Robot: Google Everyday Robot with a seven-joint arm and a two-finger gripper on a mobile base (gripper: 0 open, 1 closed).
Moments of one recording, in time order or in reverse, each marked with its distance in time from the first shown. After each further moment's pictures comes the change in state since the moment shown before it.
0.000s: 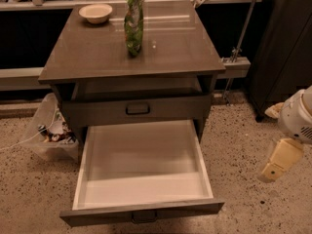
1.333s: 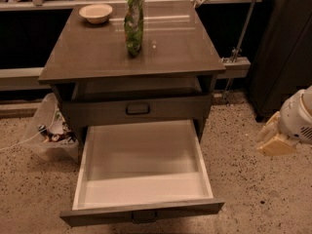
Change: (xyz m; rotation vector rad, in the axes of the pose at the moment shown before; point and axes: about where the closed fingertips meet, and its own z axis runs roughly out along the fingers) arm 0.000 0.000 0.000 0.000 0.000 0.000
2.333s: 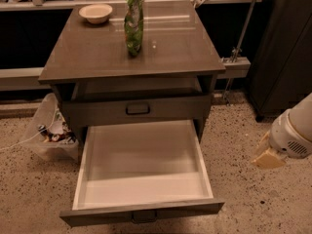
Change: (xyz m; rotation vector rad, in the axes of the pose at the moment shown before) arm 0.022 0.010 0.049 -0.091 0.035 0.072
